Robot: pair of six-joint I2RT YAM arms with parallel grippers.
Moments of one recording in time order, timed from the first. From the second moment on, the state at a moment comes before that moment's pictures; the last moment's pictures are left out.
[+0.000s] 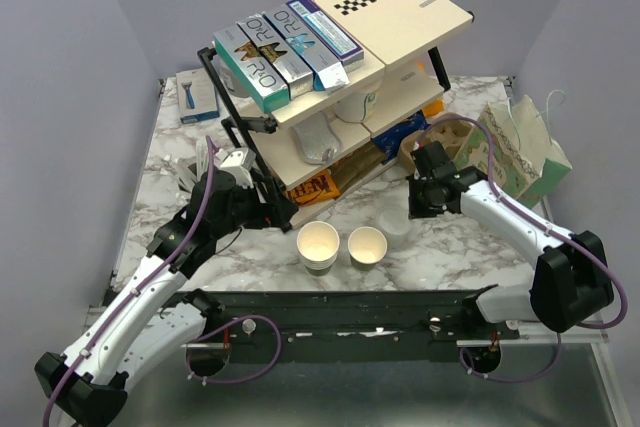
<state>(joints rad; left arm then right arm) -0.54 0.74 0.76 -0.52 0.11 -0.57 0.44 1.35 0.91 -0.68 0.06 0.38</state>
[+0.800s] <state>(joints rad) -0.54 0.75 0.76 -0.49 0.13 -0.57 0.44 1.20 0.94 -0.71 0.01 0.34</state>
